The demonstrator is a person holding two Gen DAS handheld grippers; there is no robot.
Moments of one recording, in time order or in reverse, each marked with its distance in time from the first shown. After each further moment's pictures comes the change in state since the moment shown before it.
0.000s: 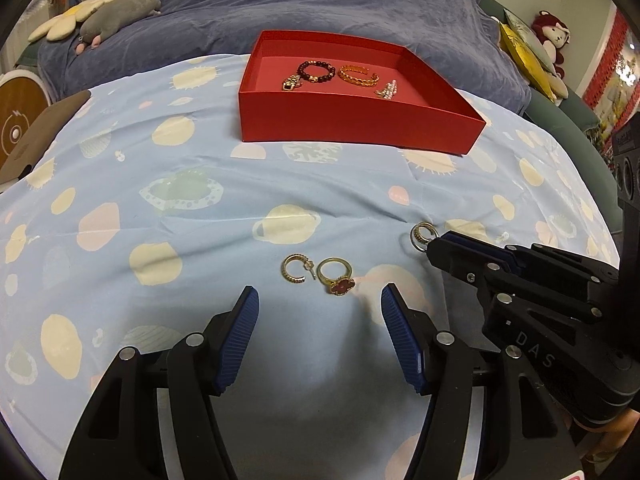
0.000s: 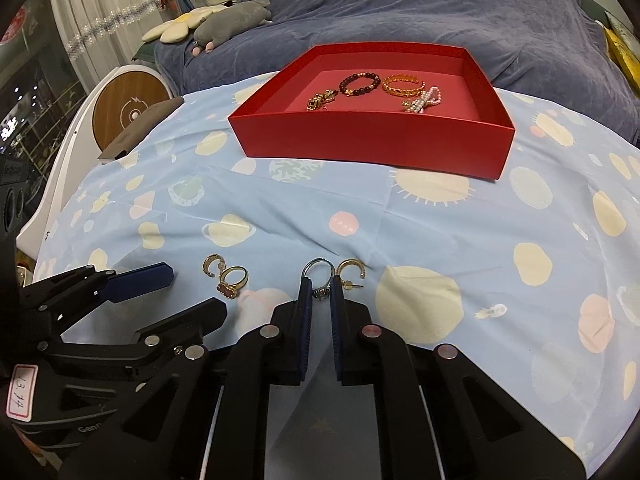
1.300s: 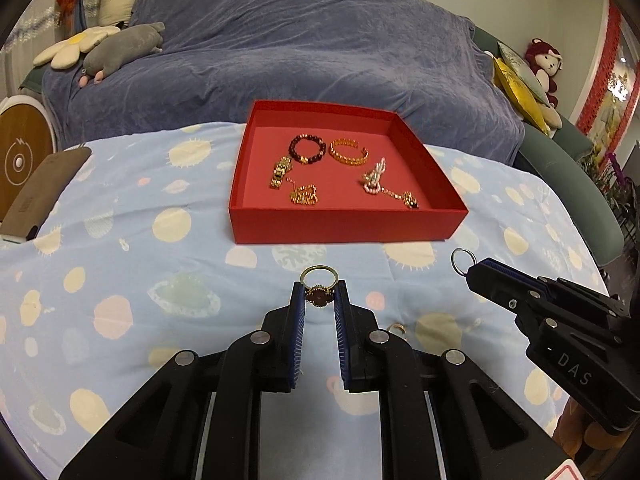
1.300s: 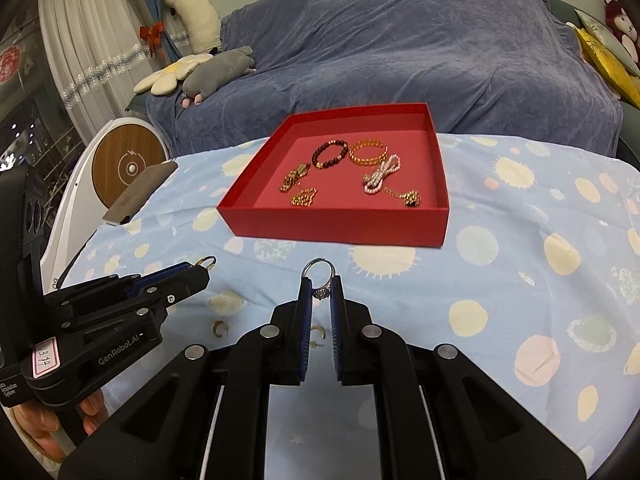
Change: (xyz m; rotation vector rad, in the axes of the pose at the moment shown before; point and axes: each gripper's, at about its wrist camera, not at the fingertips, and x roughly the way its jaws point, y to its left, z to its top) left arm -0.031 -0.010 0.066 -0.010 -0.140 -0.005; right arm -0.053 -0.026 0.049 0.070 -0.152 -0.005
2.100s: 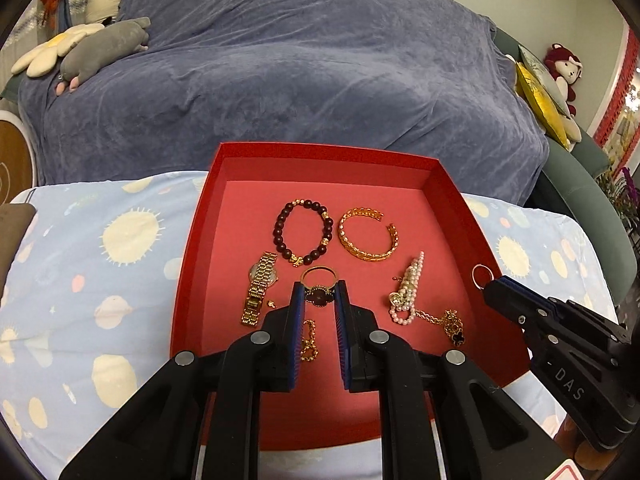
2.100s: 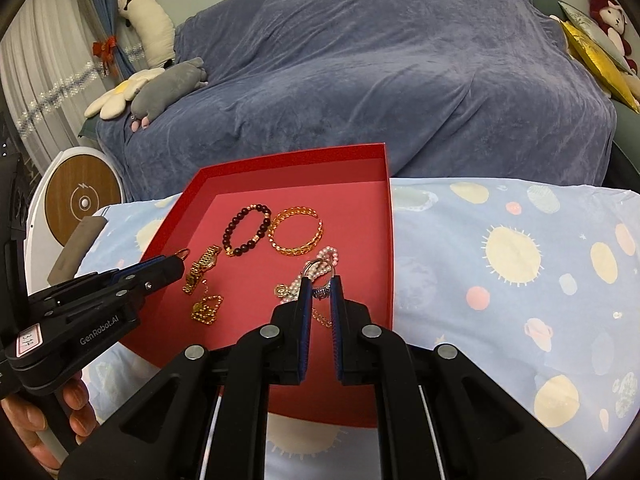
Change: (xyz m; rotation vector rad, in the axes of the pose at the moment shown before) left arm 0.124 0.005 0.110 -0.017 0.033 0.004; right arm 0.108 -0.071 0.089 0.066 0.016 -0.101
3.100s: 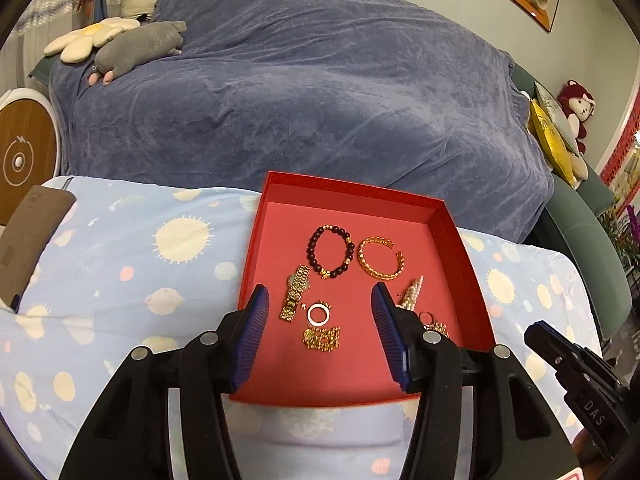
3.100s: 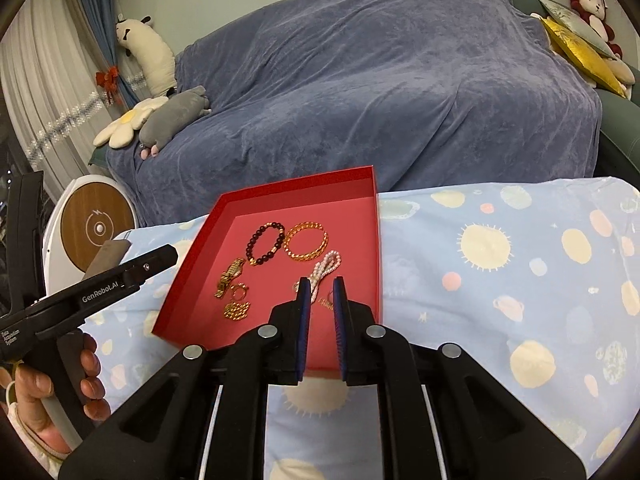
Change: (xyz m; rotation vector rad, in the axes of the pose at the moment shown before) left arm -0.068 0.021 0.001 -0.096 -0.068 0.026; right arm -0.081 -0.002 -0.018 0.072 -0.062 0.057
